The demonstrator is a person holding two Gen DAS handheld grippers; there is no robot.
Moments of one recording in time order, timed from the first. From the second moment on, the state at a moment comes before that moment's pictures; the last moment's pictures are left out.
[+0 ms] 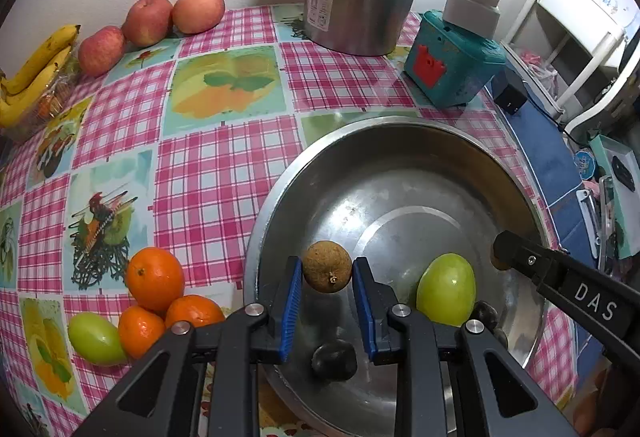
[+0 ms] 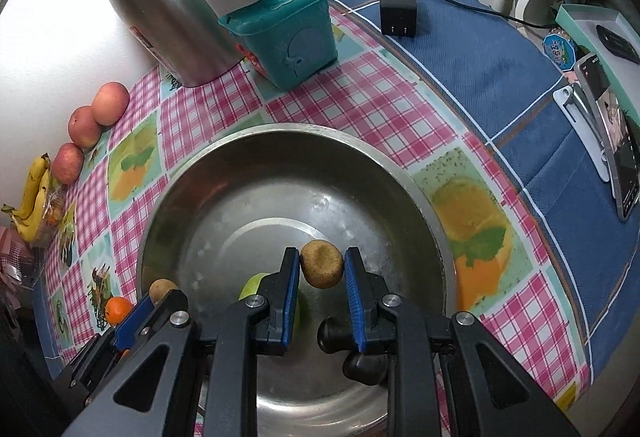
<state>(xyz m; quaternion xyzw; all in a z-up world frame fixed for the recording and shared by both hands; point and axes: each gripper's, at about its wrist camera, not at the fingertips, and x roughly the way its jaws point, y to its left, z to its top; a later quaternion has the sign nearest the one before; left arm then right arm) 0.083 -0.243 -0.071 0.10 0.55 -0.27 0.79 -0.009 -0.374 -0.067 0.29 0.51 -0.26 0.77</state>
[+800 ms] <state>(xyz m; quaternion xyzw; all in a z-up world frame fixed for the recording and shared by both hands) 0.109 -0.197 -0.047 0.04 0.55 -0.22 0.81 -0.007 -0.366 -0.049 0.27 0.51 -0.25 0.78</state>
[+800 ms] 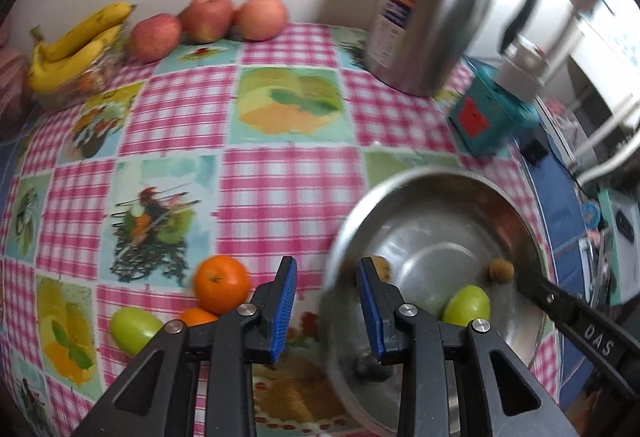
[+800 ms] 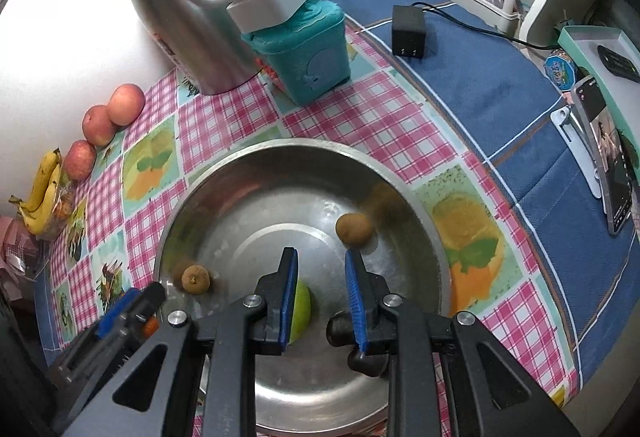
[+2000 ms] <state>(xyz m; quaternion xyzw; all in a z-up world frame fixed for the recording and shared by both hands) 0.142 -0.063 -0.056 -0.04 0.56 -0.06 0.82 0.026 -0.309 -0.037 0.20 0.53 -0.18 0.80</state>
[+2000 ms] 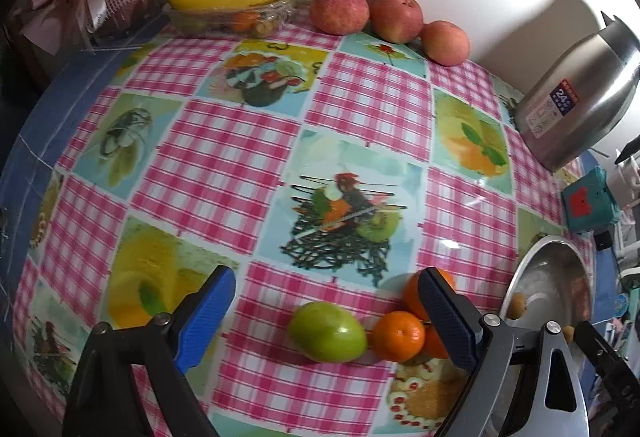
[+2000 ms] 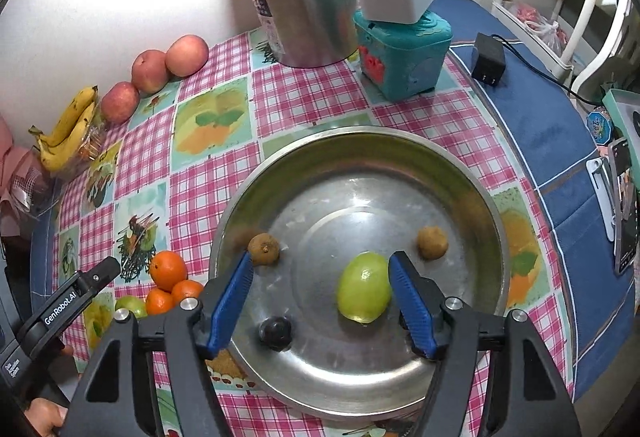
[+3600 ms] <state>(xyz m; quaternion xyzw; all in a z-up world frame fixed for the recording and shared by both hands) 0.124 0.005 -0.043 -0.05 0.55 -0.05 0.83 0.046 -0.226 -0.048 0.17 0.53 -0.08 0.83</state>
